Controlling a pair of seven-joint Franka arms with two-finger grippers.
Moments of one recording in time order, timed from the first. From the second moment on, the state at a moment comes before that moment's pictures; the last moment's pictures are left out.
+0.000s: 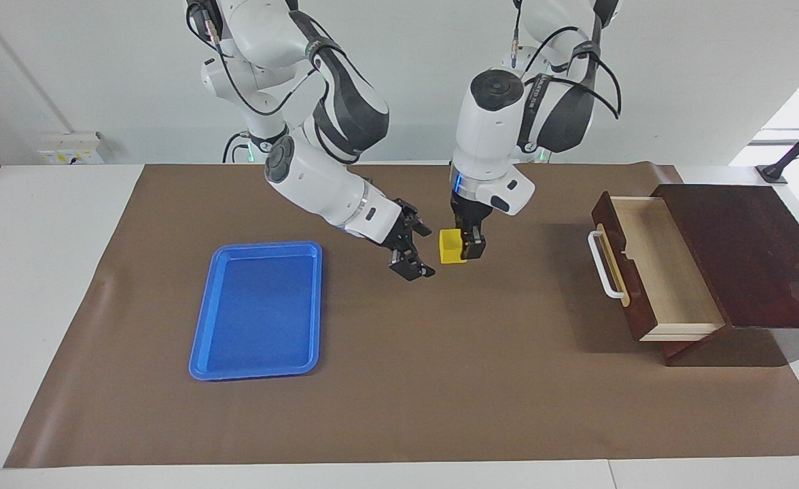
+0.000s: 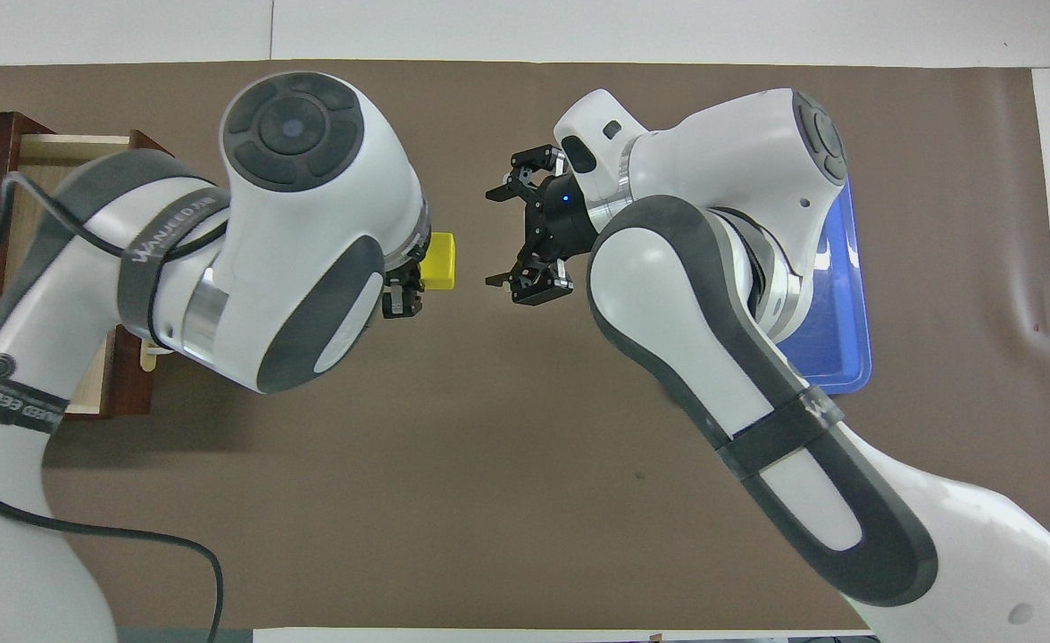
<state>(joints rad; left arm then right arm) -0.47 0.26 -0.05 -1.49 0.04 1.78 -2.09 0.39 0.38 0.03 -1.55 0.79 2.12 -1.48</state>
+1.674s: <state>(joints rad) 0.15 0.07 -0.05 -1.90 0.01 2.02 -1.29 0.00 0.02 0.02 -1.54 0.05 1.55 -0.37</state>
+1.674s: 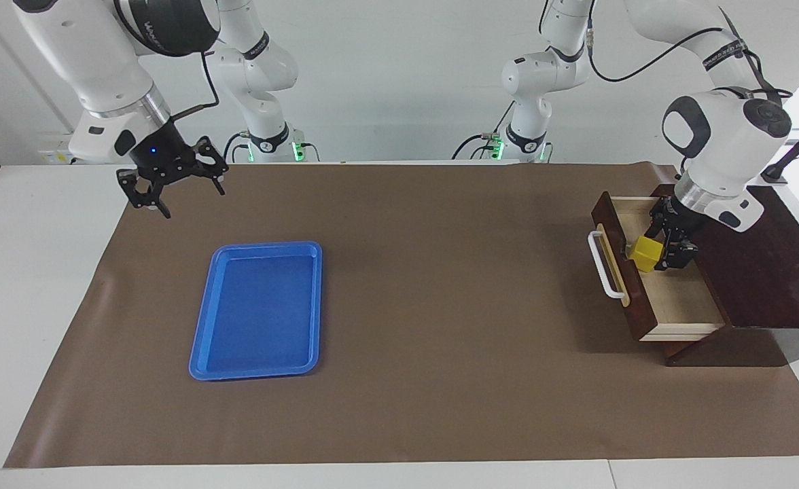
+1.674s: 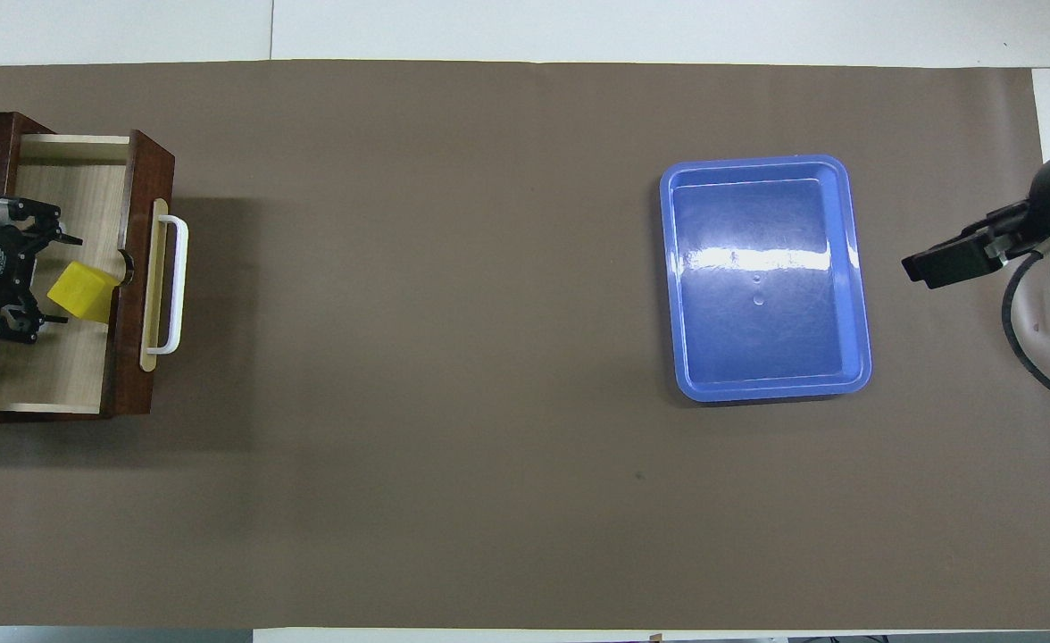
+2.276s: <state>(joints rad) -0.06 0.13 -0.08 -1.80 0.05 1.91 -1.51 -0.03 -0.05 0.02 -1.55 -0.03 1.38 0.02</state>
